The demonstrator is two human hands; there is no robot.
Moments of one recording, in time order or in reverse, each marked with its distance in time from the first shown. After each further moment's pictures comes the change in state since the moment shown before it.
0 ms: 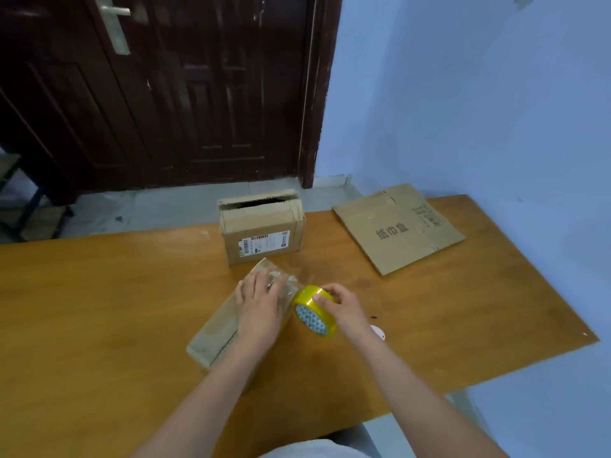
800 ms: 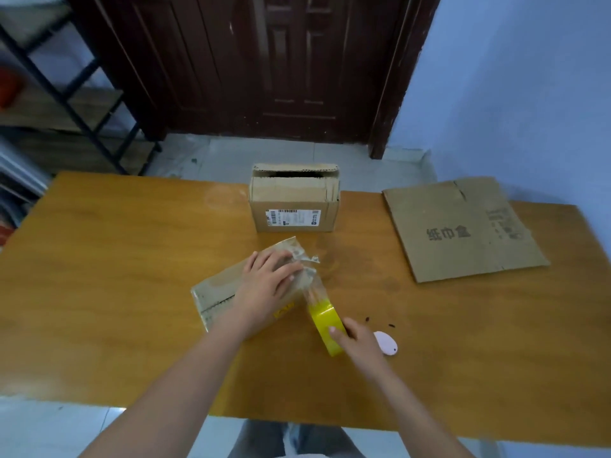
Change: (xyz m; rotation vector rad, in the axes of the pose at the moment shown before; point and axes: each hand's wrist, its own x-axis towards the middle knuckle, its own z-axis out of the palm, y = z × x) left_hand 0.006 -0.006 0.010 0.027 0.081 0.040; right_hand 0.000 0.071 -0.033 -0.105 -0.422 0.055
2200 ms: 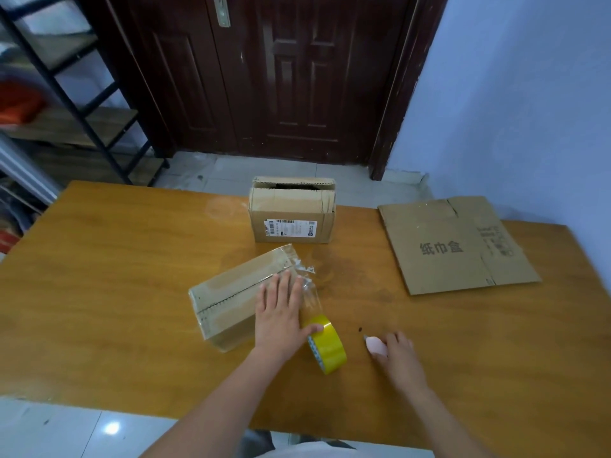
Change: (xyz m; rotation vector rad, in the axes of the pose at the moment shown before) left_hand -0.030 0.069 0.027 0.285 -0.115 -0.259; right_hand -0.002 0.064 -0.071 -0.795 0.163 0.141
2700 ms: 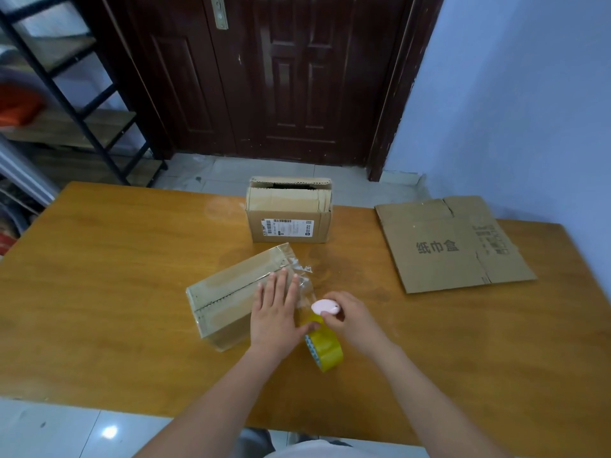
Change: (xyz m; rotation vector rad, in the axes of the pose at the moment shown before) left_hand -0.001 0.000 -0.003 0.032 -0.078 -0.028; right_hand 0.006 -0.104 -0.048 0.397 0.046 -0.430
